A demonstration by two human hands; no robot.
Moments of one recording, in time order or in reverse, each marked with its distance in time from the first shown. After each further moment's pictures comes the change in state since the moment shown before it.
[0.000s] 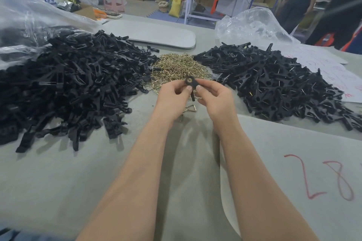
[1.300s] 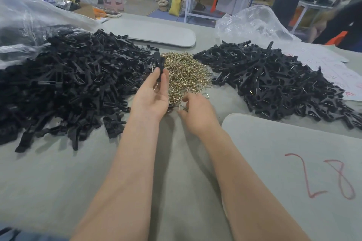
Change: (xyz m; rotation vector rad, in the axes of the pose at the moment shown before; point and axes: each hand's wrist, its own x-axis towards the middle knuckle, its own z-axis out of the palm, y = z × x) left_hand 0.000 0.019 -0.033 -1.351 0.227 -0.414; right_hand -0.005 0.020 0.029 -0.965 -0.177 -0.052
